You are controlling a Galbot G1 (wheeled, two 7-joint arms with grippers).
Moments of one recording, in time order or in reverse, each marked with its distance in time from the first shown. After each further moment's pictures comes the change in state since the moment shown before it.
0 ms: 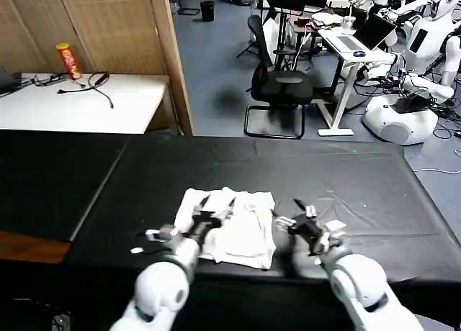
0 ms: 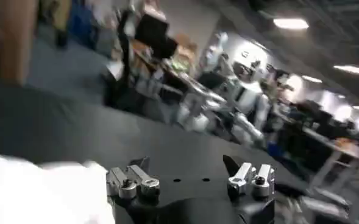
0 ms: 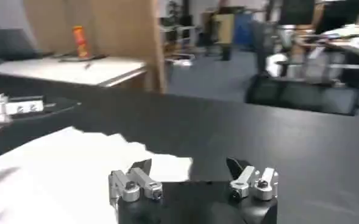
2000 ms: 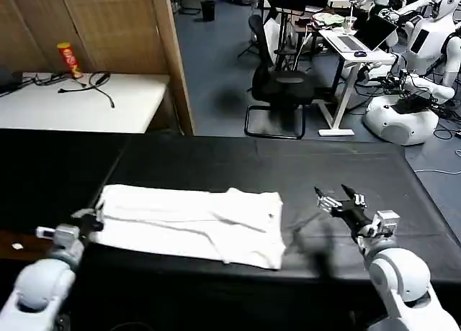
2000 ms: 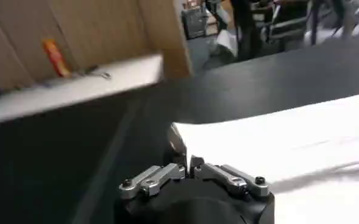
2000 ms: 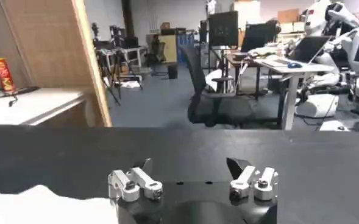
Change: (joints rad) left arm 0.102 0.435 -0.382 0.160 0.131 -0.010 0.074; right arm -0.110 0.012 0.367 0.060 0.163 -0.005 0.092
